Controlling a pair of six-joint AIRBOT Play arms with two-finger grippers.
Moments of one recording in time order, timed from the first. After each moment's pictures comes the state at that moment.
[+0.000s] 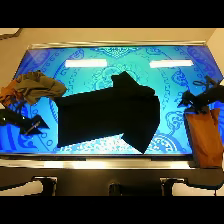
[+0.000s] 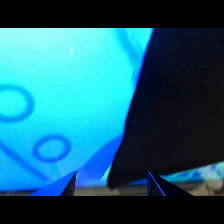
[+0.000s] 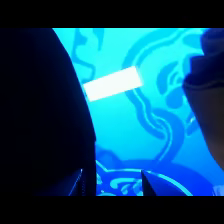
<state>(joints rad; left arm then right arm) 0.45 -1.39 1.00 1.19 -1.48 -1.41 -0.38 -1.50 1.45 -1.27 1.48 1.64</state>
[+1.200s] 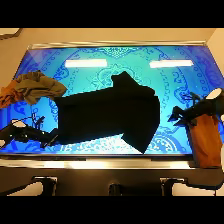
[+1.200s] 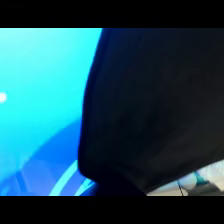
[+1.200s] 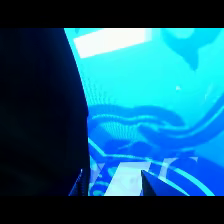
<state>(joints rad) 0.33 -1.31 0.65 1.01 -1.18 -1.41 -0.33 -1.51 1.19 -1.20 1.38 1.52</state>
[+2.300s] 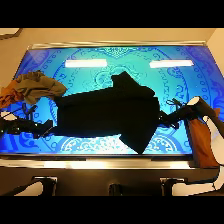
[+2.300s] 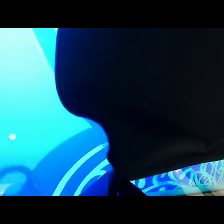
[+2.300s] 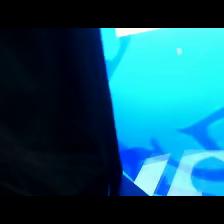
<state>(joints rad) 0.33 -1.24 0.79 1.01 -1.25 -1.39 -0.25 -1.63 1.11 -1.08 1.26 1.47</state>
